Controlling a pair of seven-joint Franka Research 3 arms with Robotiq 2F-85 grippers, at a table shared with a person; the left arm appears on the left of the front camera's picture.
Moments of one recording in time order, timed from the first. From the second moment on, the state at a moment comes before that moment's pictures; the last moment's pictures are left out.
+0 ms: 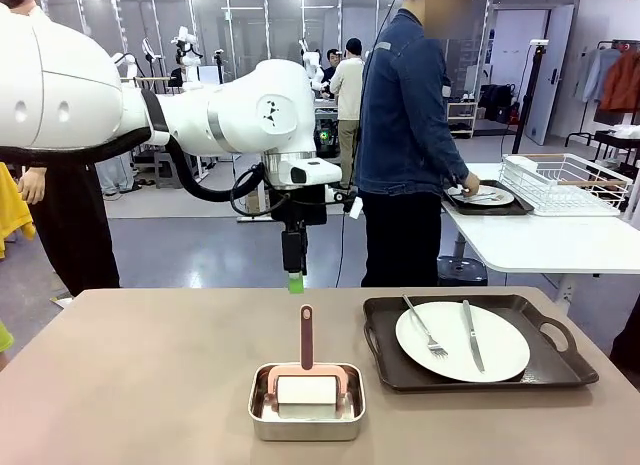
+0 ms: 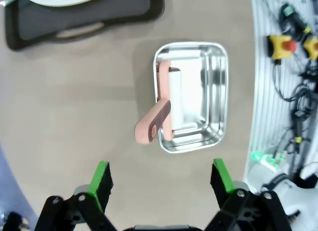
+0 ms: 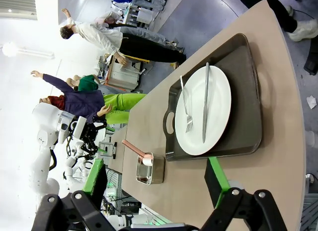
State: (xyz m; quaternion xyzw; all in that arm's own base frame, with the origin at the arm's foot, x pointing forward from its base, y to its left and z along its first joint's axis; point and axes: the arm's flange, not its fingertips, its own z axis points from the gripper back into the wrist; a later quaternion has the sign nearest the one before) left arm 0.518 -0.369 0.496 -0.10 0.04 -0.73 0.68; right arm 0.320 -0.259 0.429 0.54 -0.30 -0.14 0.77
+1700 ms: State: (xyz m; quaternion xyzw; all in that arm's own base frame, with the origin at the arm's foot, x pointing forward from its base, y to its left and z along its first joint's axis) left arm 0.529 -0.387 0.396 -0.17 0.10 -0.71 0.68; right arm 0.320 -0.259 0.429 0.54 -0.30 -0.14 0.77
